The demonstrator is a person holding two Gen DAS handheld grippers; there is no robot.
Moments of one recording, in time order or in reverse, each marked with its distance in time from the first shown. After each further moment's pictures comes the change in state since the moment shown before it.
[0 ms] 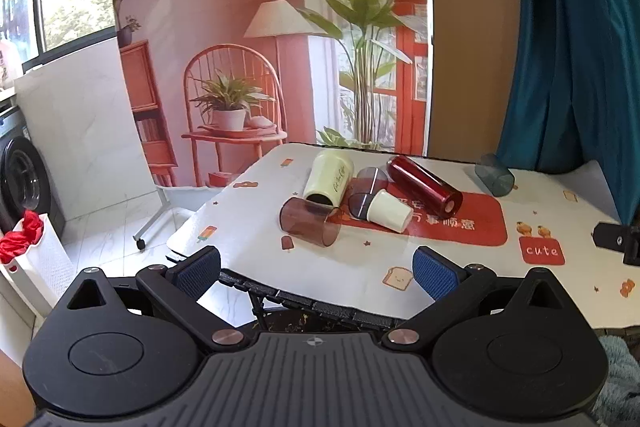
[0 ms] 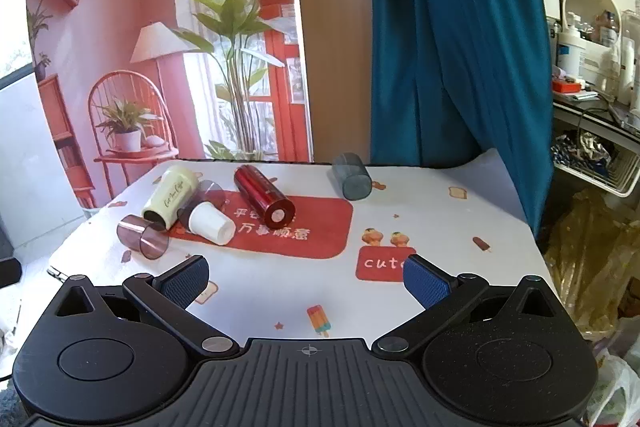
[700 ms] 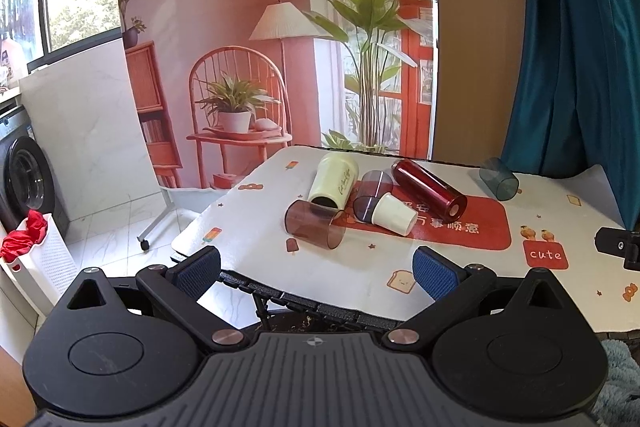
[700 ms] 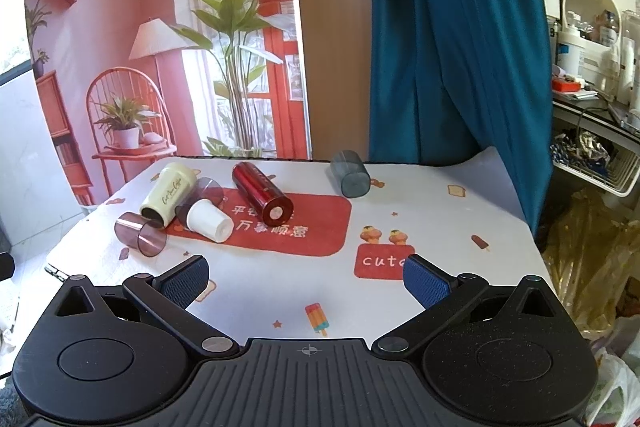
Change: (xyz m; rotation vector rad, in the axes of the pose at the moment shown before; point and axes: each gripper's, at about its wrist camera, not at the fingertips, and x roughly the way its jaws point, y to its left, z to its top) left arm 0.001 -0.007 0.001 -0.008 -0.010 0.025; right arm 0.002 -0.005 0.000 -0.001 0.008 0.000
